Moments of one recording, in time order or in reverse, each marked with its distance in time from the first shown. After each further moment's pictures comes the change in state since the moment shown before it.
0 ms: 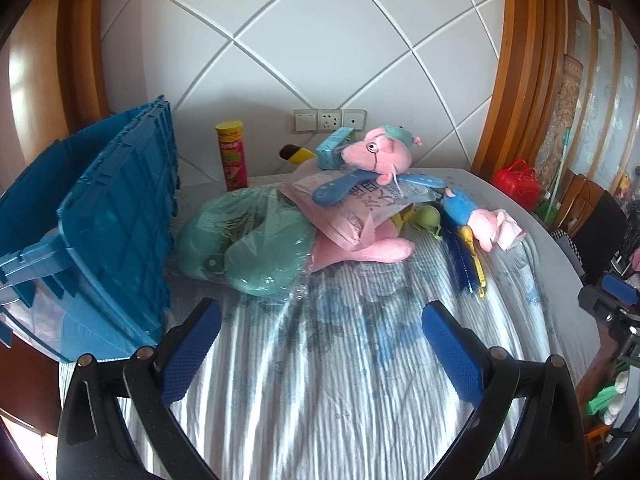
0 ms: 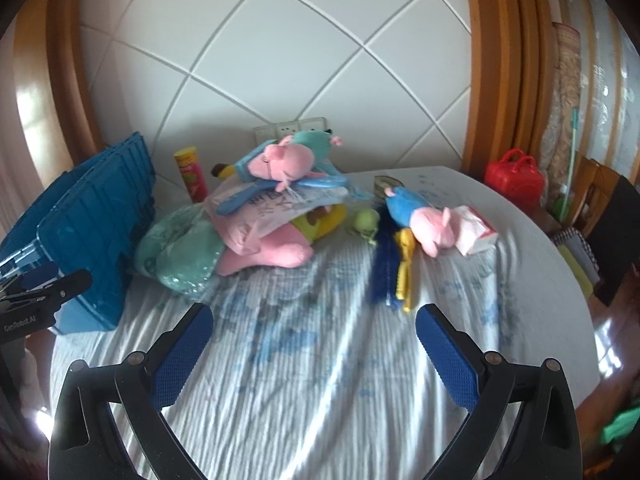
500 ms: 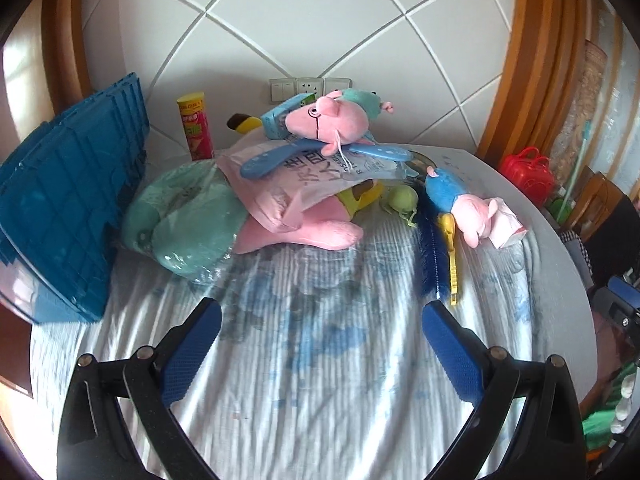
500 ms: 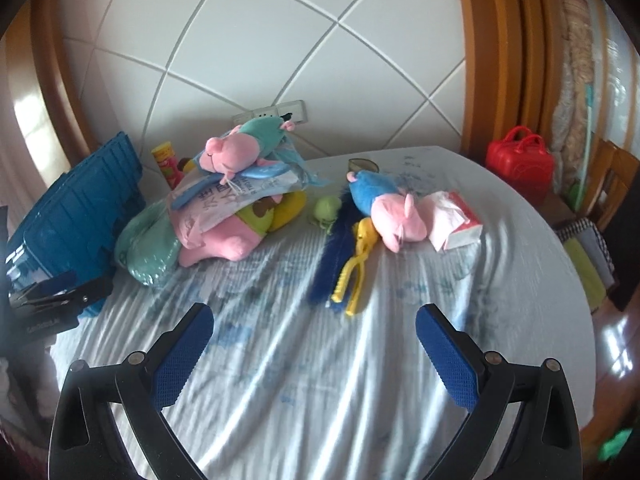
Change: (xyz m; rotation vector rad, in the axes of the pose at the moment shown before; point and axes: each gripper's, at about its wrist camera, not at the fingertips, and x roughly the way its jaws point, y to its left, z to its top) left arm 0.068 -0.138 0.005 -0.094 0.090 0.069; right arm 0.046 -0.154 0.024 -0.014 0.081 0.126
